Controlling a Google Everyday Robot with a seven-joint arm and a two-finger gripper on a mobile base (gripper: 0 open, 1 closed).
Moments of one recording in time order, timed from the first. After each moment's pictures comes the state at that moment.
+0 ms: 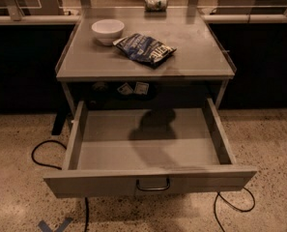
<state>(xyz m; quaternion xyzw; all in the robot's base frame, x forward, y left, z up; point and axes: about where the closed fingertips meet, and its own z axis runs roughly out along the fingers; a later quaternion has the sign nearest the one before) 0.583 -0.114 1.166 -0.47 0.82 -0.14 0.29</state>
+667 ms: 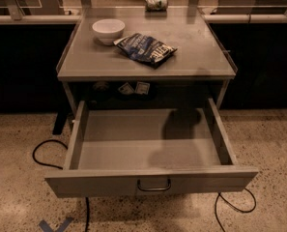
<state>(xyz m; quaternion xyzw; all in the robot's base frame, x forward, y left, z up) 0.548 -0.207 1.286 -0.37 0.80 -0.24 0.41</state>
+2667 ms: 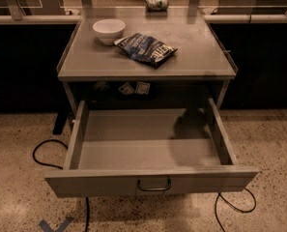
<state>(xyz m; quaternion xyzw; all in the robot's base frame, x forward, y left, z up) 0.567 -0.219 1.159 -0.43 0.83 -0.14 0.32</state>
